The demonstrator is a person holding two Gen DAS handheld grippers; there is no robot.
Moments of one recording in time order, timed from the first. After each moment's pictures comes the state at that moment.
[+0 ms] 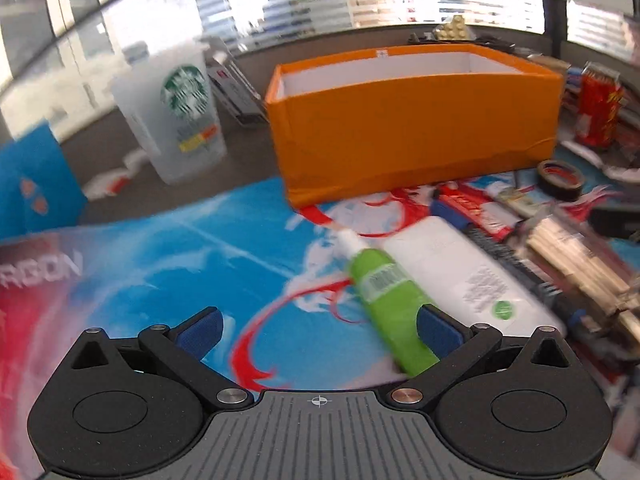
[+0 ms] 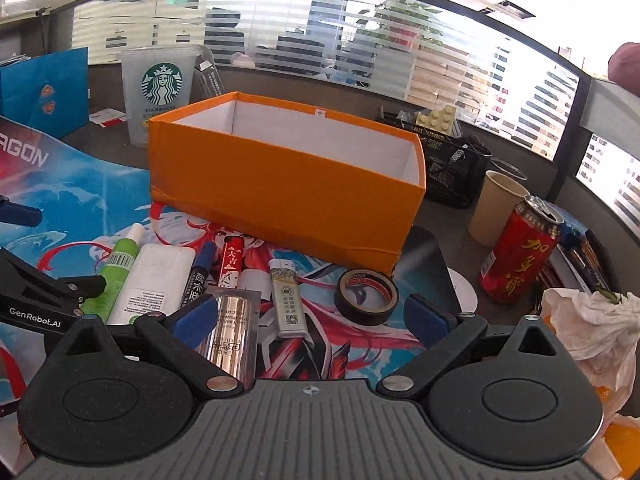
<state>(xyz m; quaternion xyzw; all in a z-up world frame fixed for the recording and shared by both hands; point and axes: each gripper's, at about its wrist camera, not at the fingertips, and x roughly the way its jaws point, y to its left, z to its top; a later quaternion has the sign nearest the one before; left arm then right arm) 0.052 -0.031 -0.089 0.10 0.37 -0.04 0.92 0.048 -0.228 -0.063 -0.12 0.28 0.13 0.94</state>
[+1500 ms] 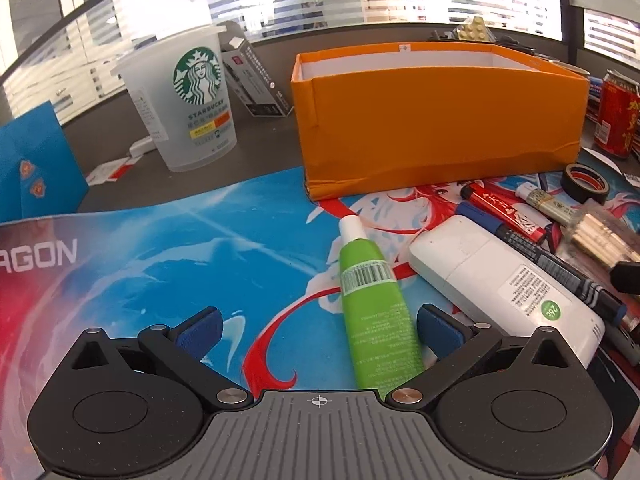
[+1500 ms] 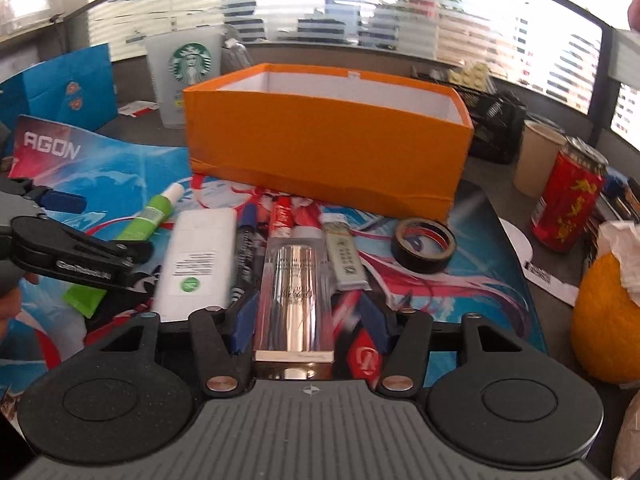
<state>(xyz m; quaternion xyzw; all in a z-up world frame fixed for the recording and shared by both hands) 0.067 -0.014 -0.107 0.09 0.36 -0.02 0.93 0.041 -0.227 -0.087 -0.07 0.32 0.17 0.93</state>
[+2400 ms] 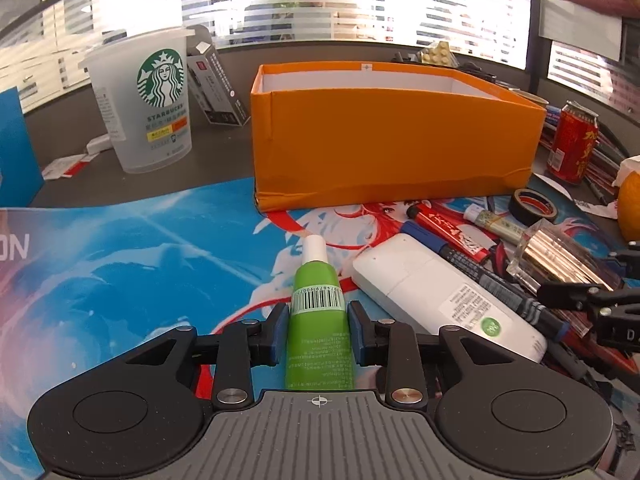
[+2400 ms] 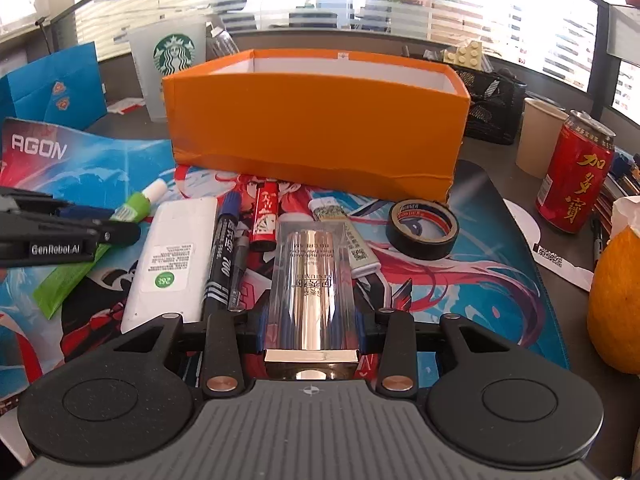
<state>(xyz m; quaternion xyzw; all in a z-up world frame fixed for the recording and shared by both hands) 0.061 -0.017 -0.103 0.04 0.34 -0.09 0.93 0.054 -0.232 -0.102 -0.05 0.33 0.17 0.93</state>
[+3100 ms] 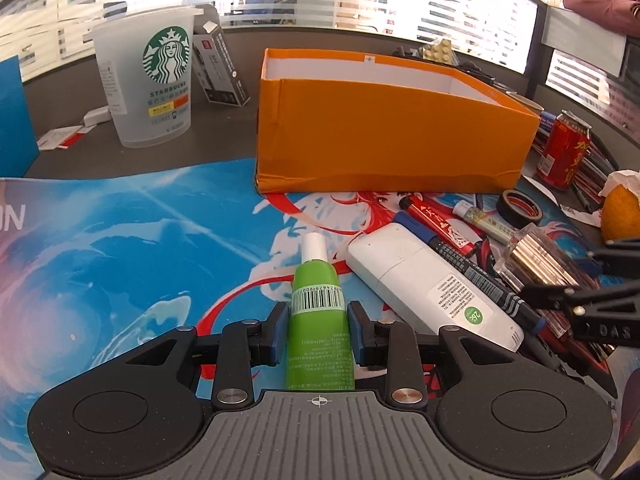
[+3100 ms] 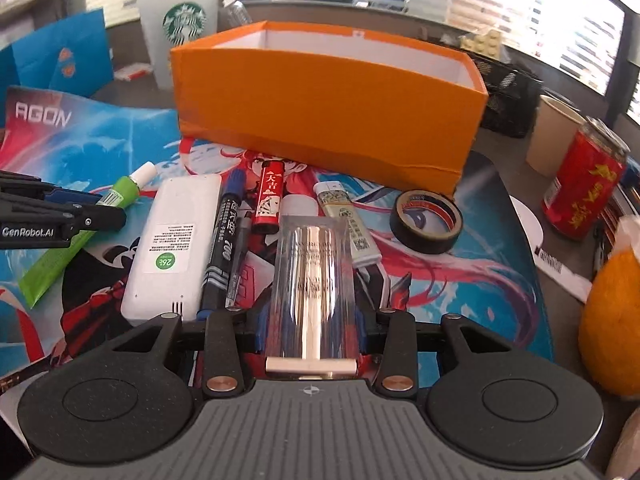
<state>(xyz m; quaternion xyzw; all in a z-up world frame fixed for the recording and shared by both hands) 0.056 -0.004 -0.098 0.00 0.37 -0.11 0.92 0.066 -0.227 -0.092 -0.09 0.37 0.18 0.90</state>
